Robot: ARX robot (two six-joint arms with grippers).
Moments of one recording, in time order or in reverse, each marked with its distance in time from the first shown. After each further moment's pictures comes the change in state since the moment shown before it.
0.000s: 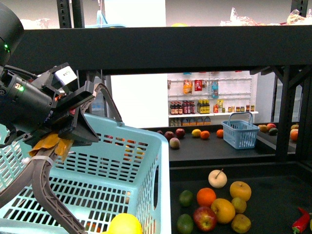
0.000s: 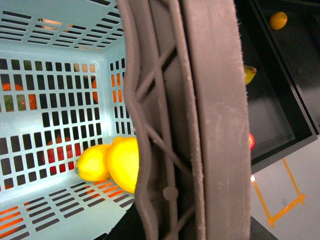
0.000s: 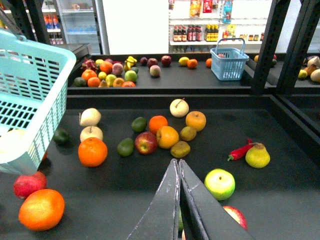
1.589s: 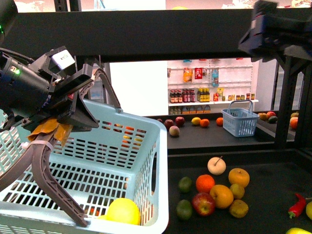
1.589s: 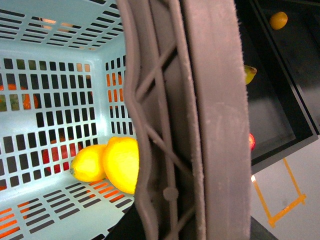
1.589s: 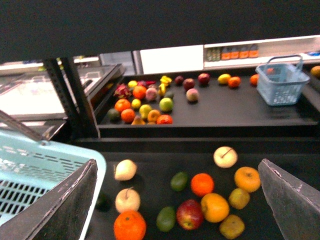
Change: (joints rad) left arm 0.000 0.000 0.000 0.000 -0.001 0.000; right arm 0.121 1.147 0.960 0.217 -0.019 0.095
